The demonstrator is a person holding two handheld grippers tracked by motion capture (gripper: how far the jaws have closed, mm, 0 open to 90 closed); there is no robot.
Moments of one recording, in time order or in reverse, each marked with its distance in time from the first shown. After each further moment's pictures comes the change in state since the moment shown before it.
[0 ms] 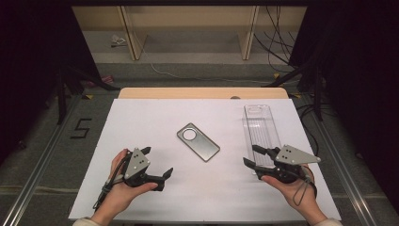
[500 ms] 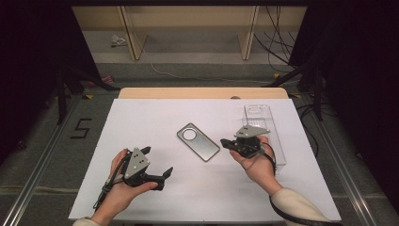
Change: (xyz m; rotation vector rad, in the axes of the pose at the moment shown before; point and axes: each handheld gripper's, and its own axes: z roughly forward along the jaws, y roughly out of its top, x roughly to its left) left arm 0.001 -0.001 0.000 0.001 0.006 -0.004; right arm -0.001 0.027 0.105 0.261 -0.056 0.081
